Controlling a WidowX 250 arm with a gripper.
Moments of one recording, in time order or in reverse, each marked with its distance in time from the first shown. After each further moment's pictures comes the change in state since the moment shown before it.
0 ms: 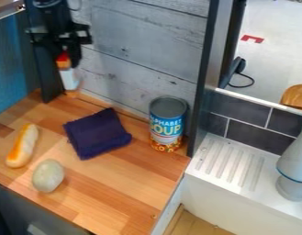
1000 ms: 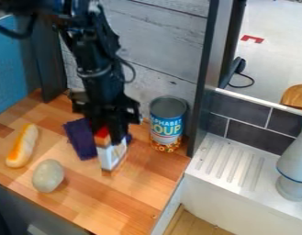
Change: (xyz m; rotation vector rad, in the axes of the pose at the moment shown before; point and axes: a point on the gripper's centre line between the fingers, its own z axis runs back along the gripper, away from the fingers) arm -0.143 -0.089 -0.022 -0.041 0.105 -0.290
